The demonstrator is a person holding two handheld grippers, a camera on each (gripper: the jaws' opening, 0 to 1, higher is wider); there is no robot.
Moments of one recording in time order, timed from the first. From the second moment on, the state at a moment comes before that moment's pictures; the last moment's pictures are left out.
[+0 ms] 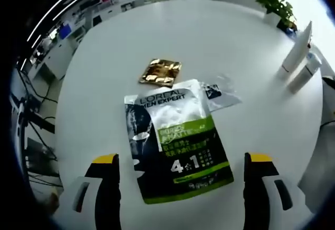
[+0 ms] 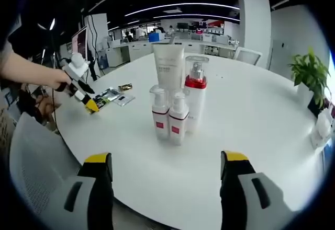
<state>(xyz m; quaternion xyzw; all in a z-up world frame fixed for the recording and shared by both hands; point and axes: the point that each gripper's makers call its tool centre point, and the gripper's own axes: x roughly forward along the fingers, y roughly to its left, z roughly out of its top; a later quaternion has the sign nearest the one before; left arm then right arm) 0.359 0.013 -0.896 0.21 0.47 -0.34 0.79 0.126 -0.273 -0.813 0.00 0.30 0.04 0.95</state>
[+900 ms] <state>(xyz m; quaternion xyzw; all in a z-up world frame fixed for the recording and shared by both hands) 0.372 0.009 -0.905 0.20 0.48 -0.34 0.79 0.127 -0.277 -0.817 0.01 0.31 0.03 0.95</state>
